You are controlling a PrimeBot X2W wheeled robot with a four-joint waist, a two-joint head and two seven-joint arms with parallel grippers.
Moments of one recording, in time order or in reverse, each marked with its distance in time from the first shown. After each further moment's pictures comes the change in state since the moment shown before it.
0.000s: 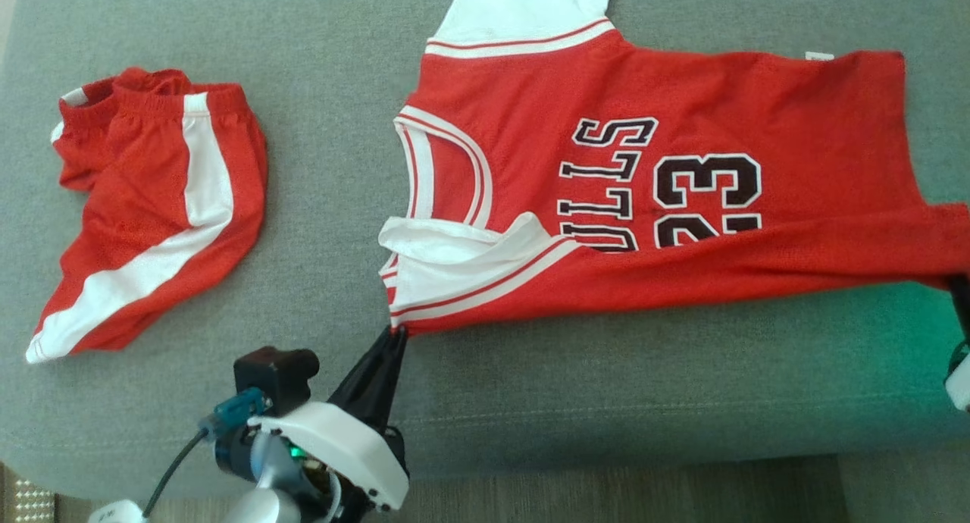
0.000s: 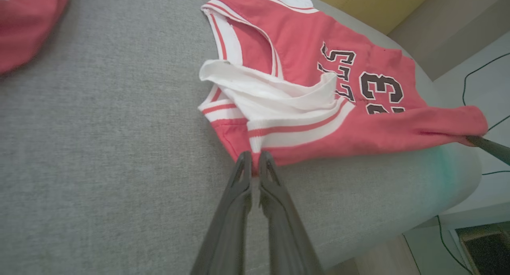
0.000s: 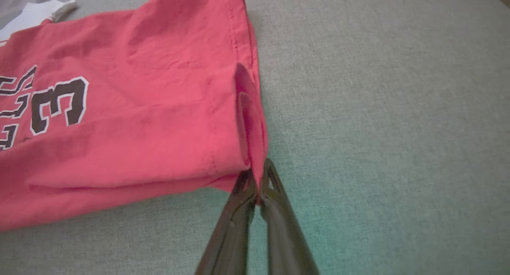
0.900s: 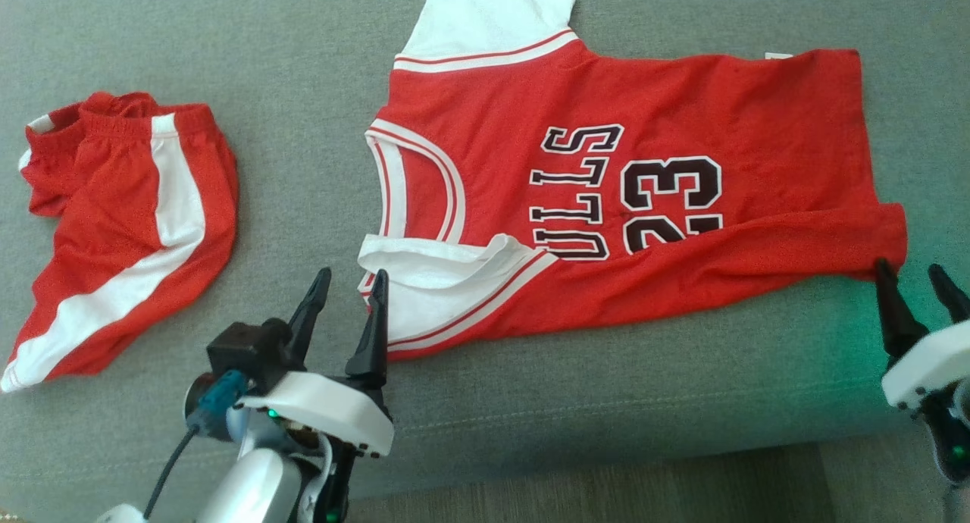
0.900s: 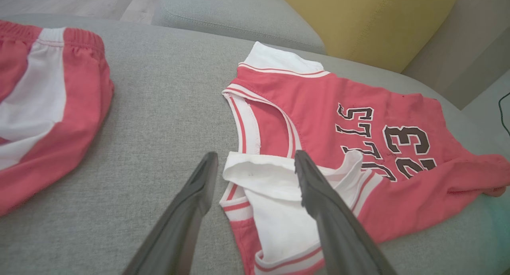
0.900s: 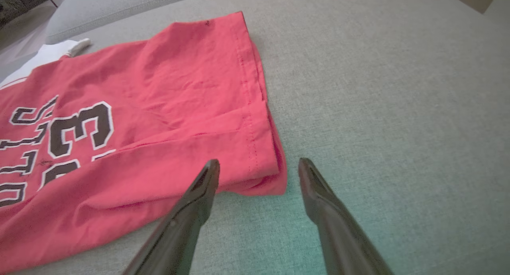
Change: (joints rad) left arm -0.097 -0.015 0.022 0.104 0.107 0.073 -0.191; right arm -0.027 0.166 -0.019 0.022 -0.114 0.000 -0.118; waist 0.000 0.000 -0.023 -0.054
